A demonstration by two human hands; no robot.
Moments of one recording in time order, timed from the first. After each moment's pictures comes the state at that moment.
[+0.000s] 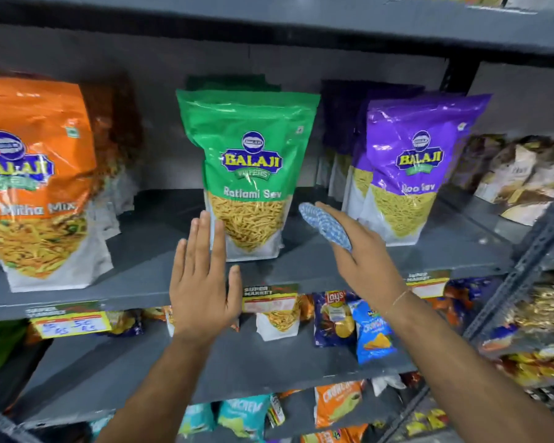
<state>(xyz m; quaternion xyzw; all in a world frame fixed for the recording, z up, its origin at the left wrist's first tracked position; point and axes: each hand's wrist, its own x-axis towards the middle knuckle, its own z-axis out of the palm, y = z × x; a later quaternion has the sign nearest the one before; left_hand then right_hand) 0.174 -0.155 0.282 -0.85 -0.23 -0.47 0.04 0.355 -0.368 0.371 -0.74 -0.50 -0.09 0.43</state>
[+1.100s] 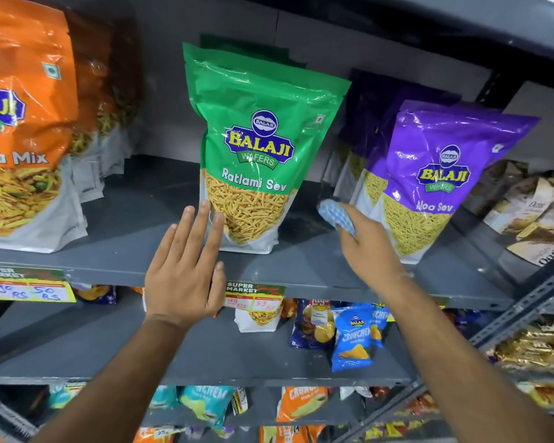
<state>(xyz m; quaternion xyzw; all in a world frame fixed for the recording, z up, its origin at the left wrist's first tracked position) 0.185 -0.142 0.259 -0.85 -0.23 -0.46 0.12 0.412 -0.348 0.380 -0.83 -0.45 -0.08 0.33</state>
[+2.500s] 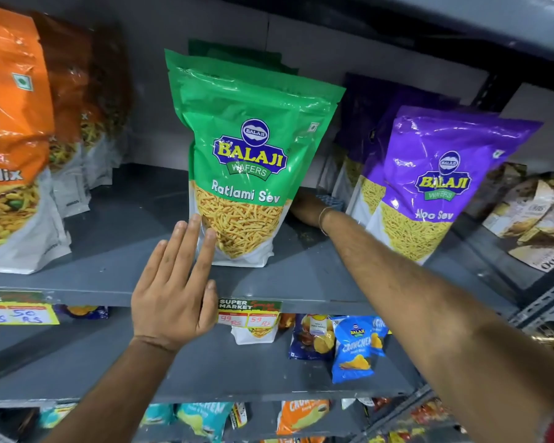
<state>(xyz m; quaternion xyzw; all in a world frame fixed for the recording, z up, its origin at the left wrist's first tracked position) 0.186 -0.140 0.259 -0.84 -0.21 -0.48 0.15 0.500 -0.183 0.370 -0.86 -0.46 0.12 0.21</state>
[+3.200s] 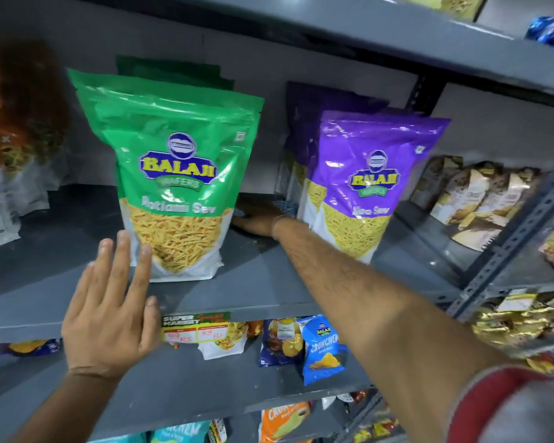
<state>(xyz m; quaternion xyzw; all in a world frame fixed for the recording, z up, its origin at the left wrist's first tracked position) 0.185 -0.146 0.262 -0.85 -0.23 -0.45 0.12 0.512 -0.198 0.364 -0.85 -0.50 0.09 0.15</state>
